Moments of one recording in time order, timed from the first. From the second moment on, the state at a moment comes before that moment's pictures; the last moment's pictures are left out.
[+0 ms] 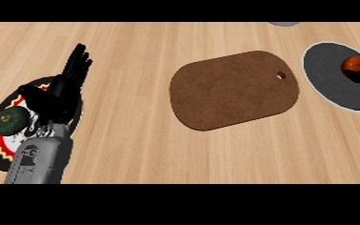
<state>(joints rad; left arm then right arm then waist) -0.27 0.18 0.08 -1.46 0.01 0.04 0.07 -0.80 -0.61 -0.71 -0.32 0.87 -0.40 0.02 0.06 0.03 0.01</state>
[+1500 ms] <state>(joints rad) -0.20 0.20 0.14 -1.47 0.01 0.07 0.09 -0.48 -0.45 -0.95 -0.67 0.36 0.02 -0.48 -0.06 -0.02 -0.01</state>
